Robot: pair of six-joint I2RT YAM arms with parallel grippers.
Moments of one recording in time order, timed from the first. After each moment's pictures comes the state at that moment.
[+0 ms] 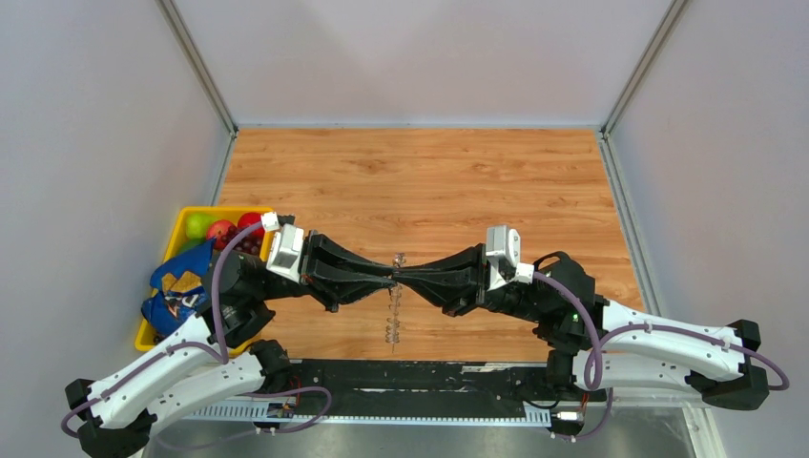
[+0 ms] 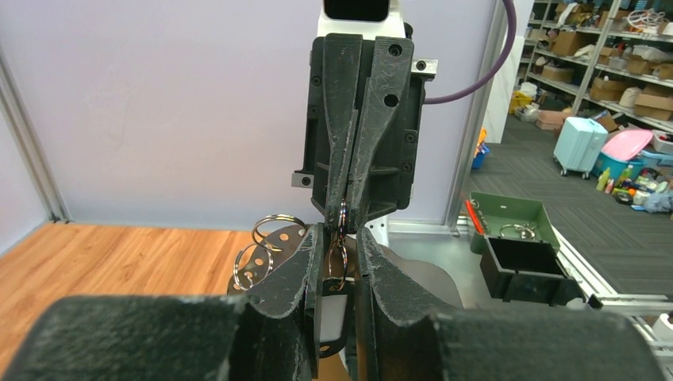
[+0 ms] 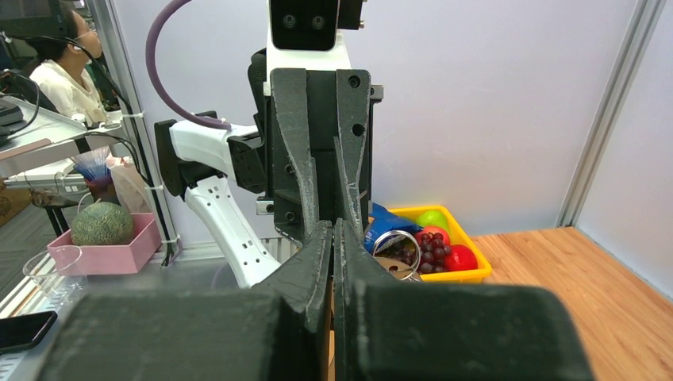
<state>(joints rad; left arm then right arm) -0.93 0.65 0.78 0.33 0.61 -0.33 1.33 0.86 0.88 0.39 -0.10 0.05</state>
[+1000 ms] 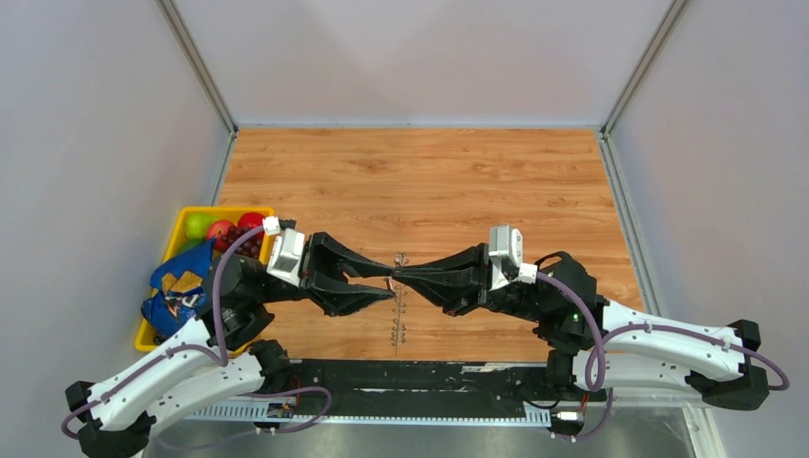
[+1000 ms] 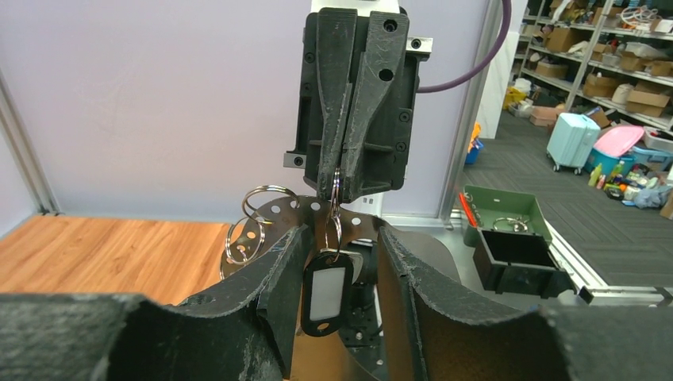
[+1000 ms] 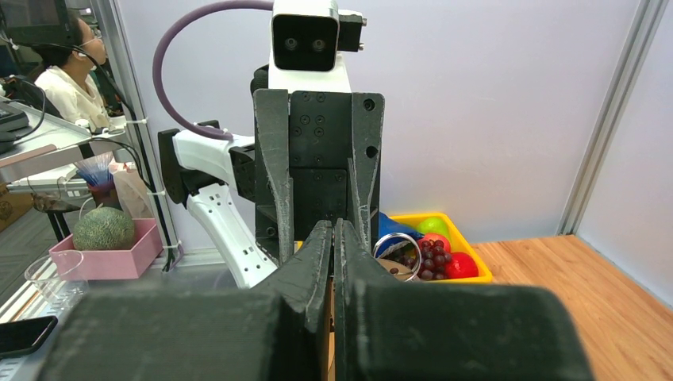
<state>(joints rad) -0.93 0.63 0.75 0.32 0.62 -0.34 1.33 0.86 0.88 0.41 -0.10 0.05</state>
